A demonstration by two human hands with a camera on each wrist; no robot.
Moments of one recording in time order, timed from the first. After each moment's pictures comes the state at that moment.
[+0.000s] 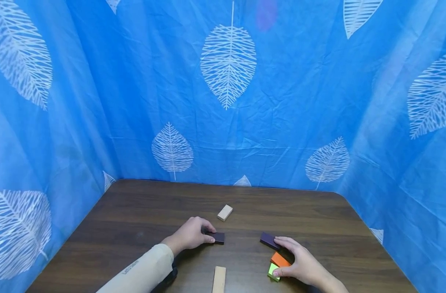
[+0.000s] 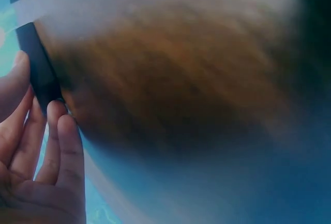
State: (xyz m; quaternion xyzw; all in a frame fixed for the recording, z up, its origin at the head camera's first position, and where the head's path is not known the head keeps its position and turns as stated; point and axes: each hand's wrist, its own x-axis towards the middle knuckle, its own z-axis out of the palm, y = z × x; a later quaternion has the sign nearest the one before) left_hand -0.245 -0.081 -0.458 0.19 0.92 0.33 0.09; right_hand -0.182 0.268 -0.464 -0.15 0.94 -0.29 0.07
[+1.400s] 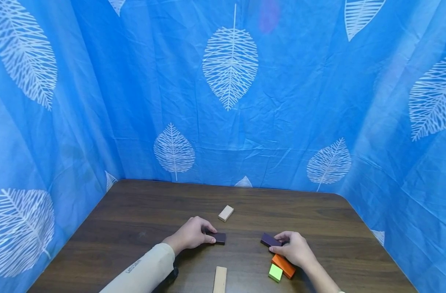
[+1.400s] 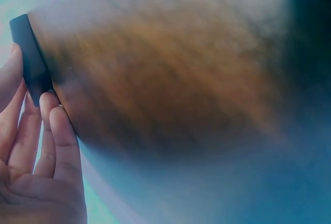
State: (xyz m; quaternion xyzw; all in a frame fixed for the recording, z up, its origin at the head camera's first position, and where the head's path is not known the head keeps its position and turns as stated) left_hand -0.249 -0.083 -0.463 0.16 0.92 0.36 0.09; right_hand -0.211 0.245 -0.458 0.06 0.94 -0.33 0.06
